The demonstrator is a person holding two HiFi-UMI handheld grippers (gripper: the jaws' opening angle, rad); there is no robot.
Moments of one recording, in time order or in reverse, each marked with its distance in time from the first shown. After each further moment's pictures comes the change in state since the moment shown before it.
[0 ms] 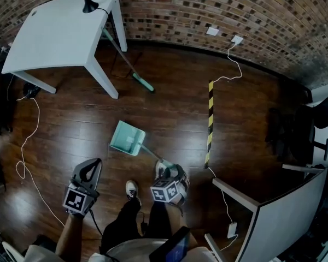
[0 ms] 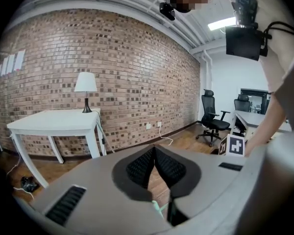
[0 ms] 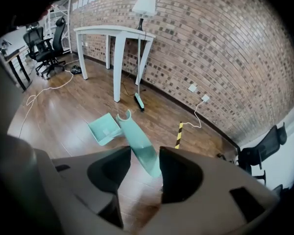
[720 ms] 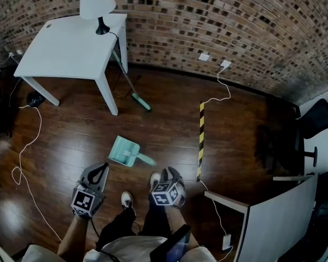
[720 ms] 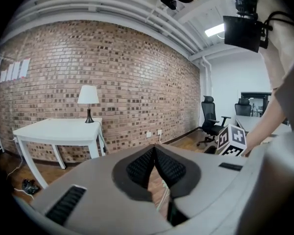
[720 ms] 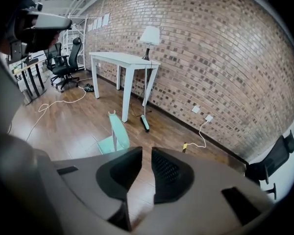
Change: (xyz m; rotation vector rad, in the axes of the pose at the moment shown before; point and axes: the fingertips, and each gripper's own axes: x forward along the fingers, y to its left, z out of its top) left arm -0.048 -0.020 0.034 0.059 -0.091 0.042; right arm -0.088 -0.010 0.064 -0.037 -0.234 0.077
